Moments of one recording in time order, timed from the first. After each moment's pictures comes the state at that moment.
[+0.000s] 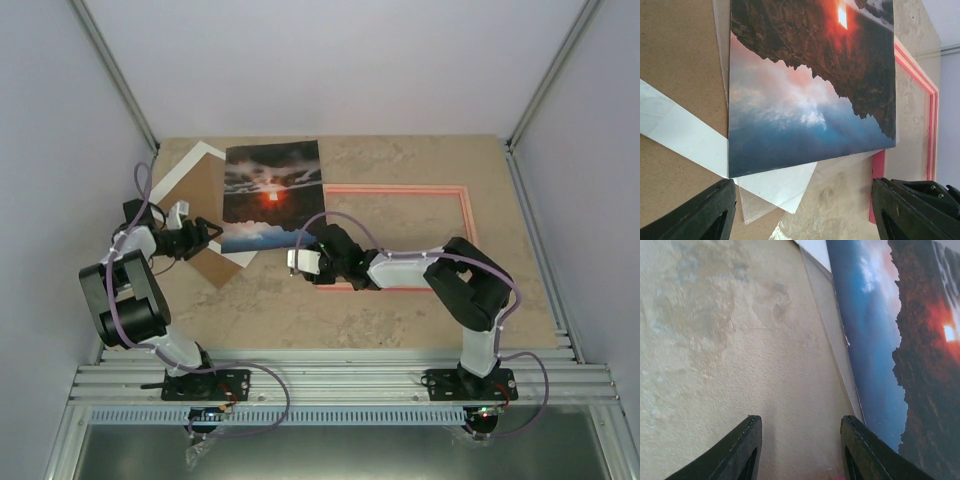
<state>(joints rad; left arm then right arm) 0.41 1.61 0.94 -0.54 0.84 -0.03 0.89 1.89 1.03 0.17 -0.11 -0.75</state>
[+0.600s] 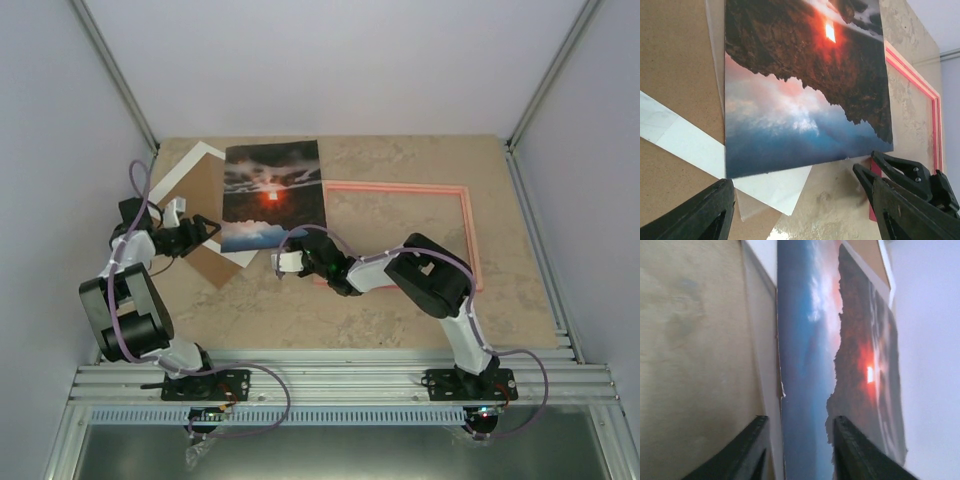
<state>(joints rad) 0.41 1.53 0.91 -0.50 0.82 -0.04 0.94 2.13 1.09 0.56 0.12 -1.09</state>
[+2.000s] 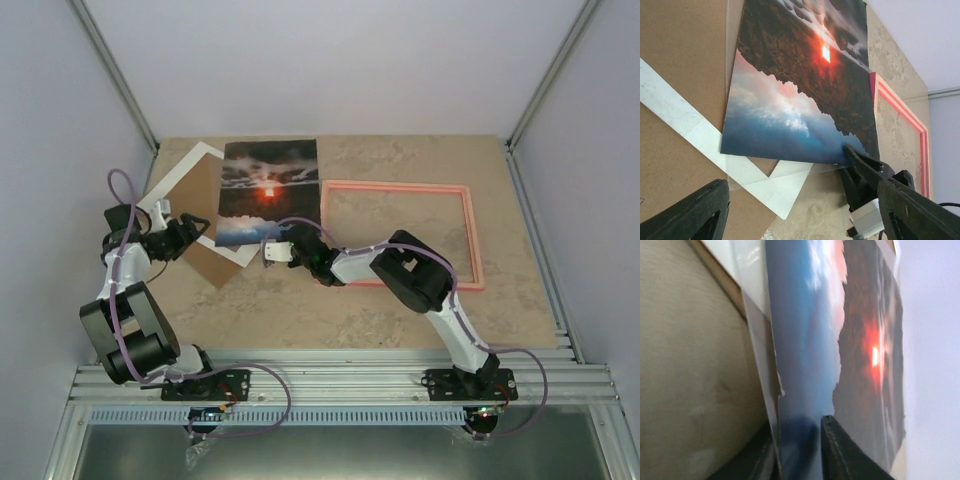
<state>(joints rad) 0.48 1.40 0.84 -0.43 0.82 -0.18 0.94 2.27 1.32 0.43 0.24 -1.08</state>
